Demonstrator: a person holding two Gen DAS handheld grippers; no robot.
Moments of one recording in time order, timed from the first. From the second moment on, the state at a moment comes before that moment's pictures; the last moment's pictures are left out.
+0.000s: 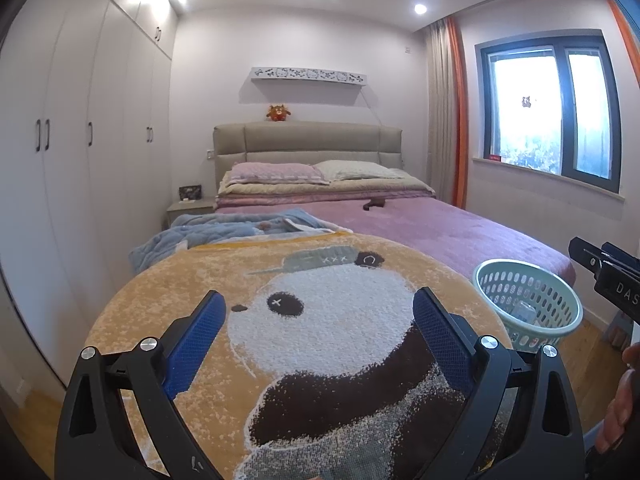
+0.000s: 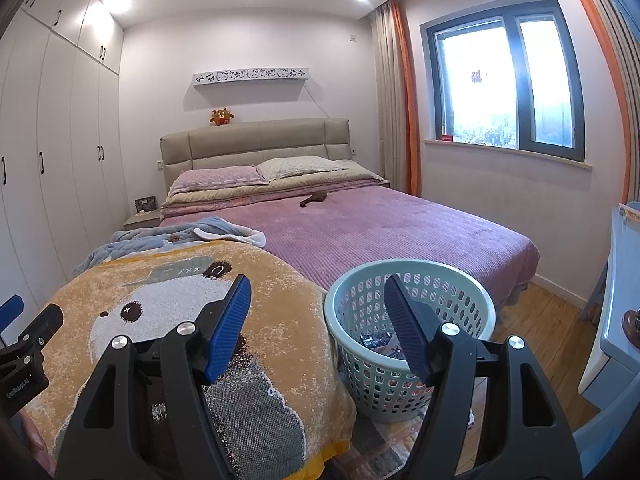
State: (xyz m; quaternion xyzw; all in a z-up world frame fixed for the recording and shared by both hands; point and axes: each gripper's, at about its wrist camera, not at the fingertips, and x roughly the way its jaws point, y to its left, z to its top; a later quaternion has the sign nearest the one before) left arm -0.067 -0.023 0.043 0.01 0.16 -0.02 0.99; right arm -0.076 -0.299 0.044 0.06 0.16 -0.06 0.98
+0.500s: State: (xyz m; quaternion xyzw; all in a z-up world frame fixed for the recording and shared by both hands) left arm -0.068 -0.025 0.043 0.01 0.16 -0.02 0.99; right arm -0.075 -0.302 0.041 0.07 0.17 -0.07 0.98
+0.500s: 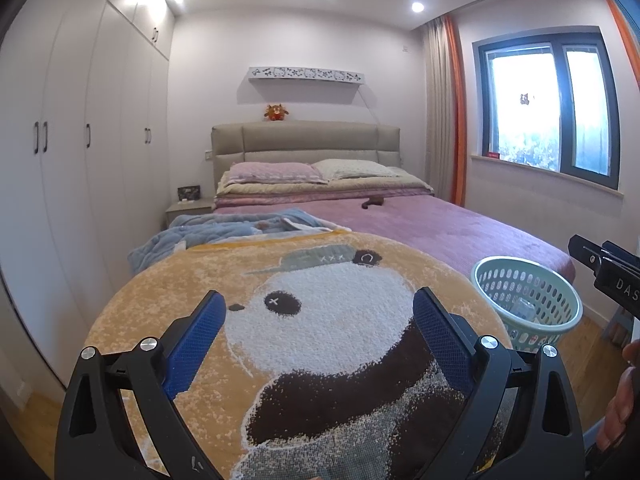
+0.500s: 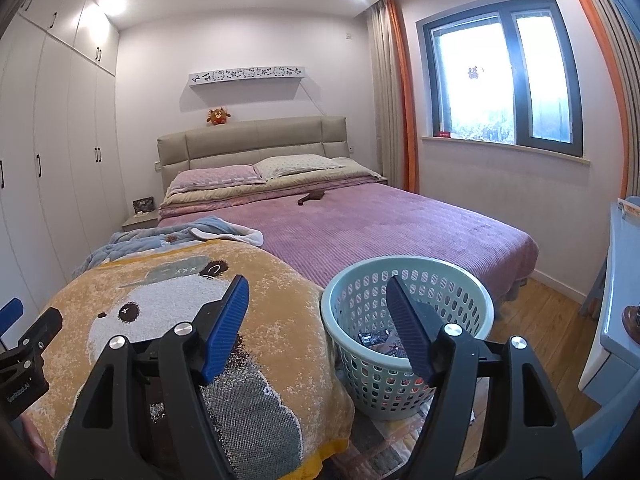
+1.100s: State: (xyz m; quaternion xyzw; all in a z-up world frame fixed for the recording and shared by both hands) left arm -0.066 -0.020 0.045 0.00 0.16 -0.03 0.99; right arm -0.074 -0.297 0.042 0.06 0.17 -0.07 0.98
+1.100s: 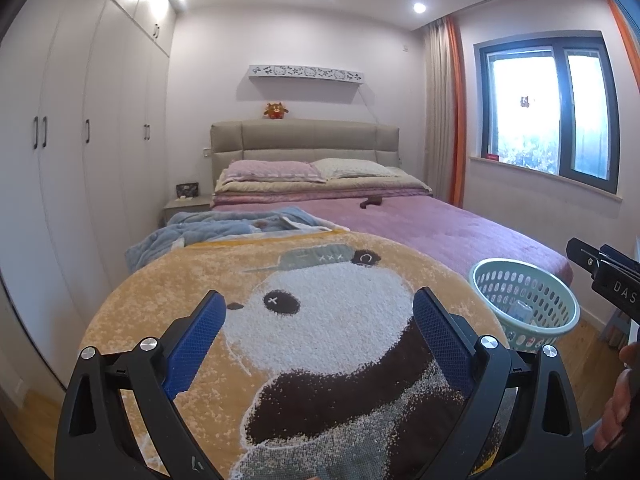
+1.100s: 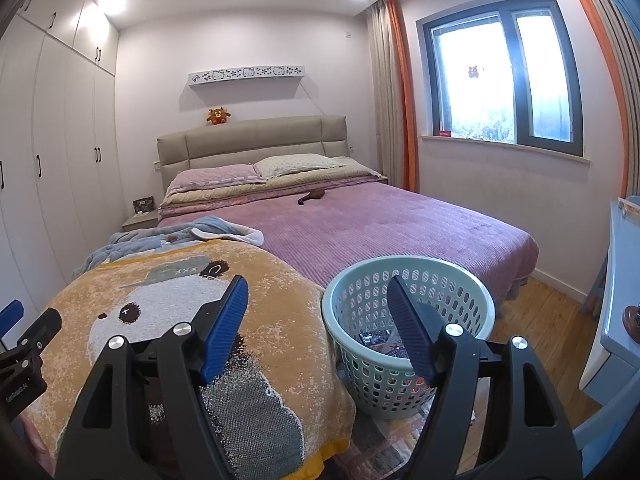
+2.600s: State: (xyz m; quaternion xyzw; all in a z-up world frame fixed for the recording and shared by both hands) left arm -0.034 -0.026 0.058 0.01 0.17 -0.03 0.99; right arm -0.042 -0.301 0.035 0.06 0.18 -0.06 0.98
